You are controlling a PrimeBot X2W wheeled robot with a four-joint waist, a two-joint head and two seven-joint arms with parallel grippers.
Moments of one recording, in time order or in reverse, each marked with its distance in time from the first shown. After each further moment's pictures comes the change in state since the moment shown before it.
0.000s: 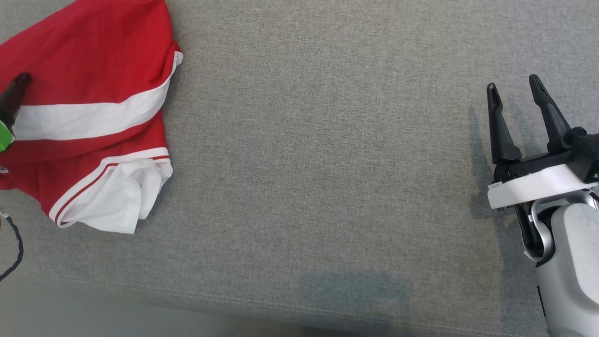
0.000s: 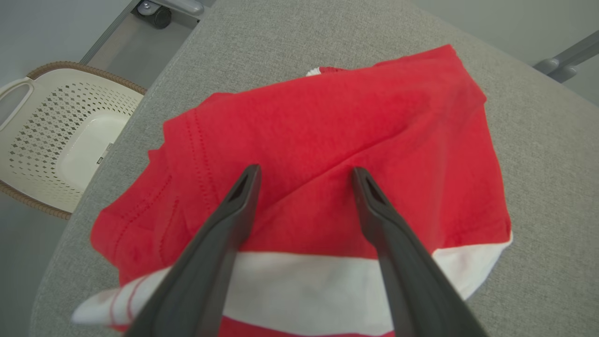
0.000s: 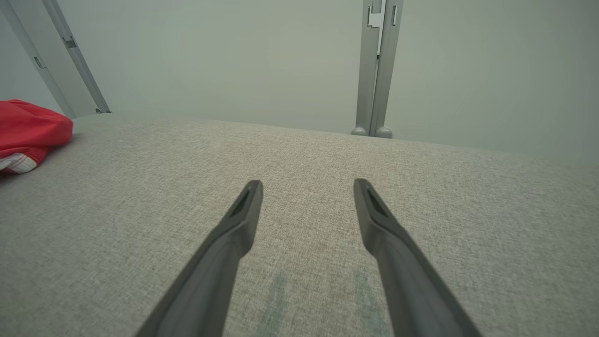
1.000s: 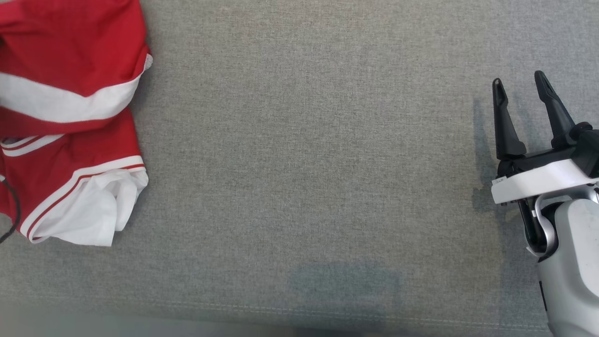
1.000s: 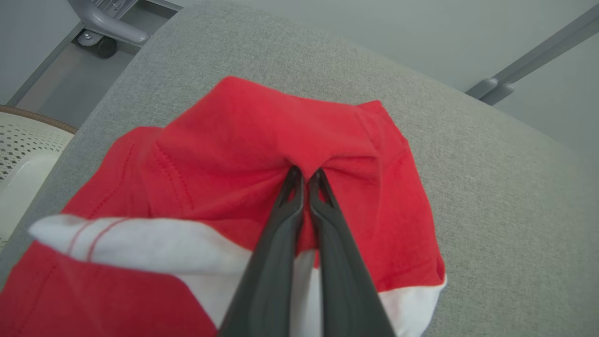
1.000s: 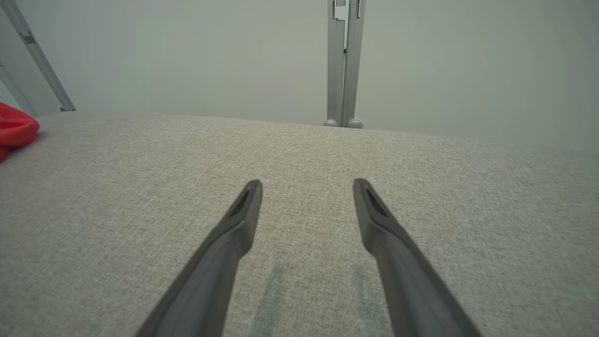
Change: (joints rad) left arm -0.081 0.008 -0.017 0.021 -0.026 -0.003 0.007; right arm -0.020 0.001 -0.013 0.023 0.009 0.006 0.000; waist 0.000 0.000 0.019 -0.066
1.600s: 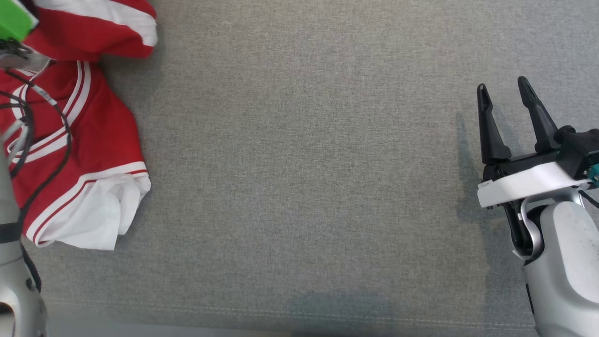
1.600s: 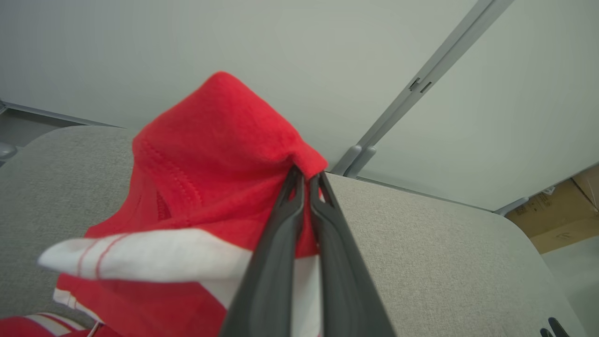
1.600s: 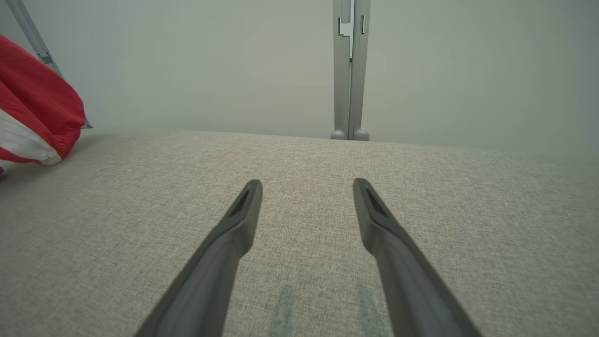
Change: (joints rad) left arm -0.176 -0.130 -0.065 -0.128 -0.119 -0.001 -0.065; right arm -0.001 0.031 0.016 0.018 0.007 0.000 0.000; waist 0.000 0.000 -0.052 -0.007
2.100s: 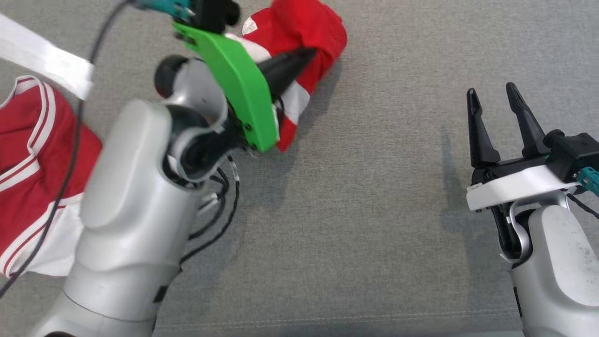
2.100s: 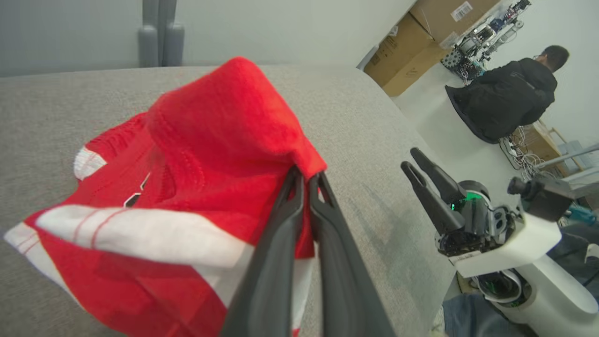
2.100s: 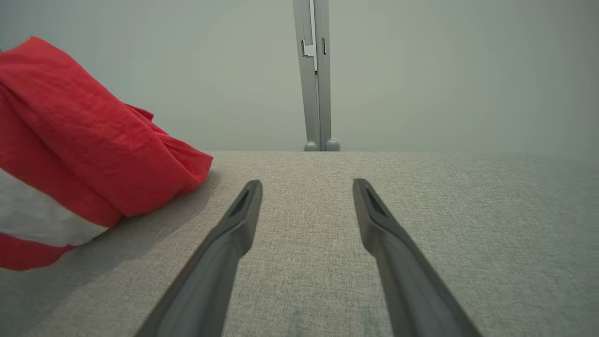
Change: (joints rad) left arm 0.147 -0.221 -0.427 -0.183 -0.056 0.000 0.079; right arm 0.002 0.041 0.002 0.015 0.018 0.000 0.000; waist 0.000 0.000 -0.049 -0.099
